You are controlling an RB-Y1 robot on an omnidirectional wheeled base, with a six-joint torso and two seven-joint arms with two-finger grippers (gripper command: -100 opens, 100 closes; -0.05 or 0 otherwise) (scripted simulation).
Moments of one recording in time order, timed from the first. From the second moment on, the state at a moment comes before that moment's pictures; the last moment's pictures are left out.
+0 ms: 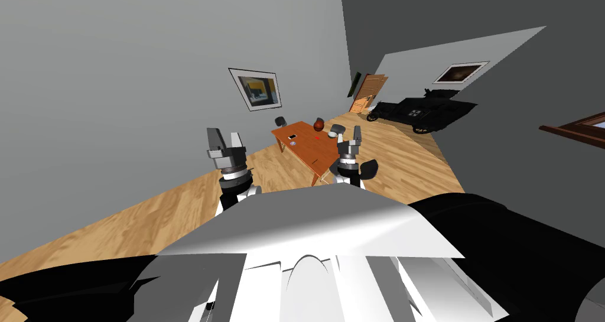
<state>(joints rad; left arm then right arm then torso) 0.49 0.04 -0.05 -2.34 -0.05 -0.63 -0.09 0.49 0.04 0.02 -2.30 0.07 -0.48 -0.14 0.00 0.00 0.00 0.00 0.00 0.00</state>
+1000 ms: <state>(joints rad) 0.49 0.04 -0.05 -2.34 -0.05 -0.63 -0.09 0.57 -0.22 -0.15 -2.13 -0.11 -0.35 -0.25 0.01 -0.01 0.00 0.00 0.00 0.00</state>
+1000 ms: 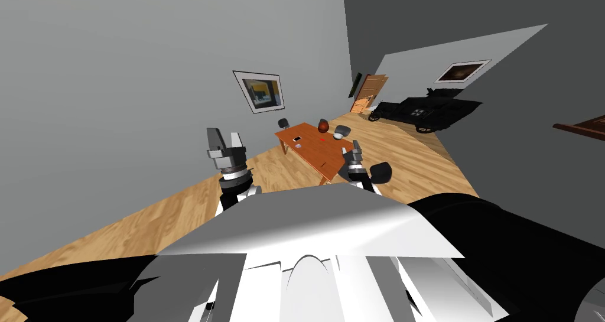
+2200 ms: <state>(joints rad) 0.49 0.04 -0.05 -2.34 -0.05 -0.63 -0.09 0.64 -0.37 -0.36 -1.87 -0.39 -0.13 -0.42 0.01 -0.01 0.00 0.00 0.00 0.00</state>
